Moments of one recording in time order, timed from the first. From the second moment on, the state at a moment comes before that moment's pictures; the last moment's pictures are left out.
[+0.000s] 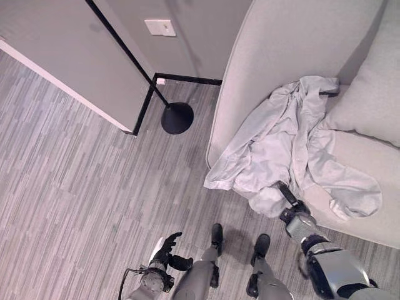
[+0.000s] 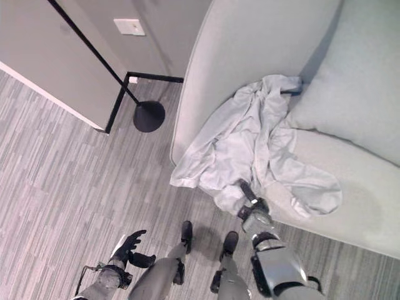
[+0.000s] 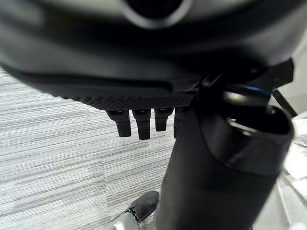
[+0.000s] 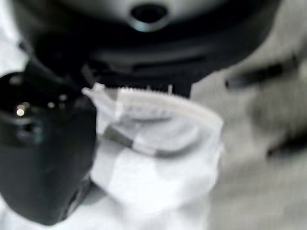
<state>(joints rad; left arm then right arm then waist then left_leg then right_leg) -0.10 0.19 -0.53 1.01 -0.08 -0.22 0.26 -0.63 -0.25 0.08 1.21 1.03 -0.12 -0.22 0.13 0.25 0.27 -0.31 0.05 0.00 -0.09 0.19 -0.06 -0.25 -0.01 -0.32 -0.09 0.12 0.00</state>
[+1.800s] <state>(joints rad) -0.08 0.24 -0.15 0.30 -0.20 -0.17 0.51 -0.75 -0.54 0.07 0.11 1.01 -0.42 -0.32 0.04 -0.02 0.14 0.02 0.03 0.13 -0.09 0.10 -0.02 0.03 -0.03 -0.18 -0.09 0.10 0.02</state>
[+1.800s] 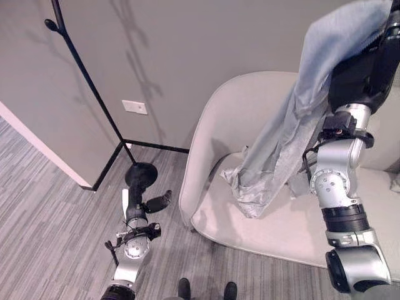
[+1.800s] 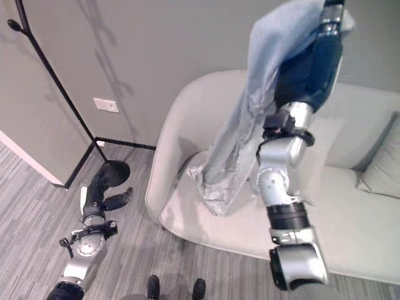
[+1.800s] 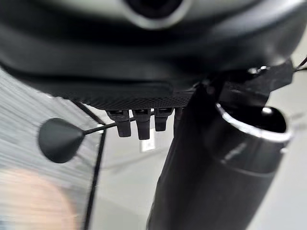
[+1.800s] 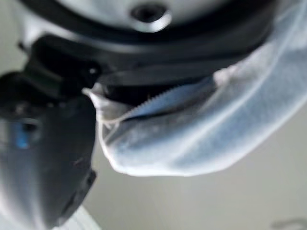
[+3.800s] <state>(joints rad) -0.66 0.05 -0.40 0.69 -0.16 -0.05 0.72 -1.17 -0.35 0.30 0.04 0.95 -0.52 -0.53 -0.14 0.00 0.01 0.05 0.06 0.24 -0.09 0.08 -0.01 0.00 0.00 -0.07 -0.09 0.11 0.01</state>
